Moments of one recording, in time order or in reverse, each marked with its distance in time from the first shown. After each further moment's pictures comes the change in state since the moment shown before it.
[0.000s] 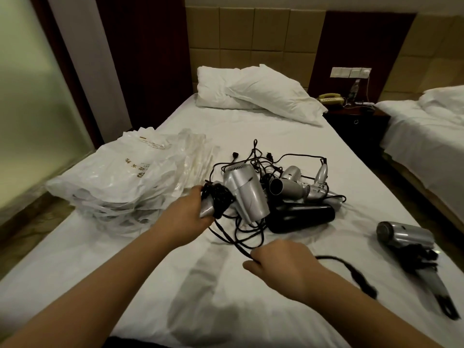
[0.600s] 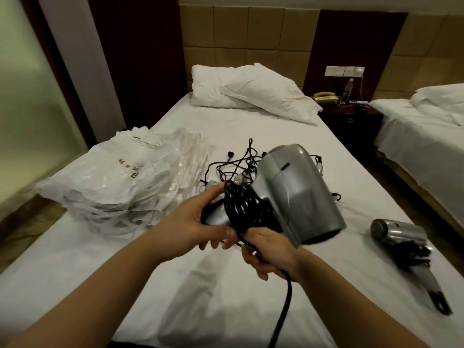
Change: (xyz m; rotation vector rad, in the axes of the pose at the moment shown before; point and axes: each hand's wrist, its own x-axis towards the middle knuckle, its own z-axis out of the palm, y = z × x) left_hand -0.032 0.036 -0.030 -0.859 -0.318 0.165; right_hand 0.030 0.021 0.019 1.326 -0.185 -0.026
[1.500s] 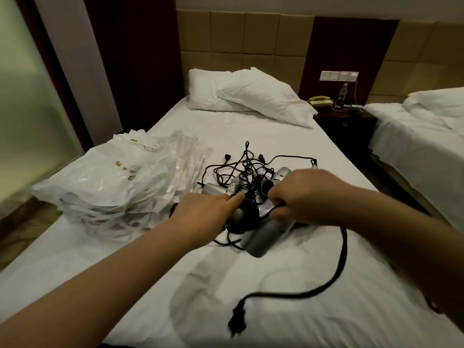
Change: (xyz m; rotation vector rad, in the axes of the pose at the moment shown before) left_hand 0.040 -0.011 0.013 1.542 0.036 0.139; right_hand -0.050 -0.117 -0.034 -1.658 0.221 -0.044
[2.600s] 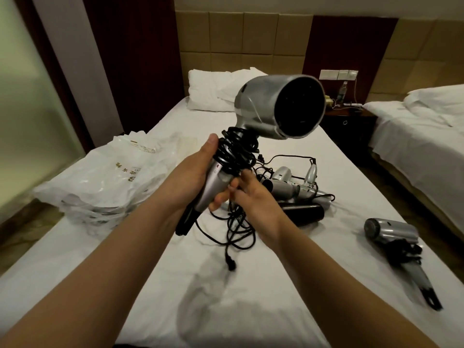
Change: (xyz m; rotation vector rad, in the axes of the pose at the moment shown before) left_hand 0.002 -0.012 -0.056 -1.875 0.088 -0.264; right_hand 0.050 -0.052 0.067 1.686 0.460 -0.019
